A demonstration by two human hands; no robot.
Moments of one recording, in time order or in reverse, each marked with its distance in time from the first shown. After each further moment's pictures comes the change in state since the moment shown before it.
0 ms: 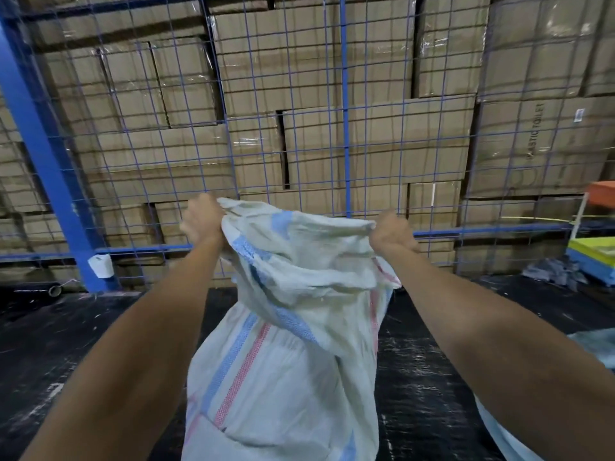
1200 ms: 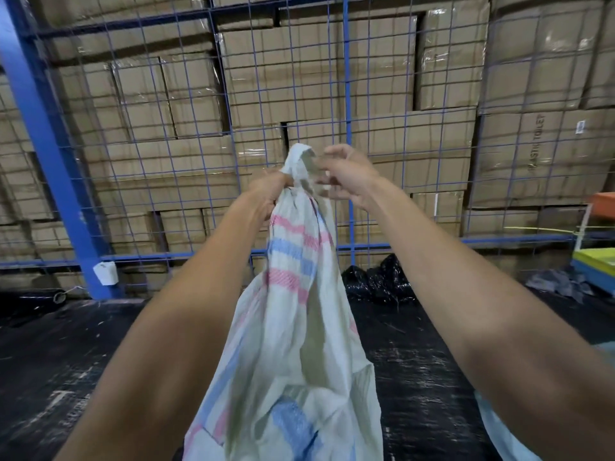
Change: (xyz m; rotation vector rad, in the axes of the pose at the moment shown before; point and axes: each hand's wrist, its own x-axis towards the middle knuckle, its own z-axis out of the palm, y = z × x) left_hand -0.007 0.094 -0.022 -1.033 -0.580 -0.082; right_hand -0.026 -0.108 -0.079 0.996 -0.487 -0.264
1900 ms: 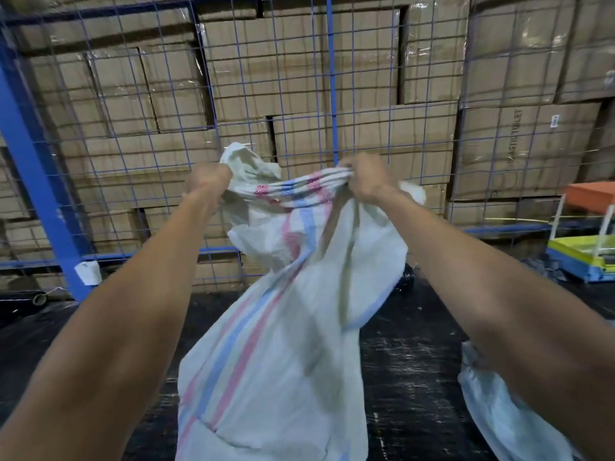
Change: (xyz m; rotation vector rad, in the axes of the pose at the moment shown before) left_hand 0.007 0.001 -0.058 0.349 0.430 0.051; right_hand -0.002 0.020 -0.049 -1.144 0.158 -0.265
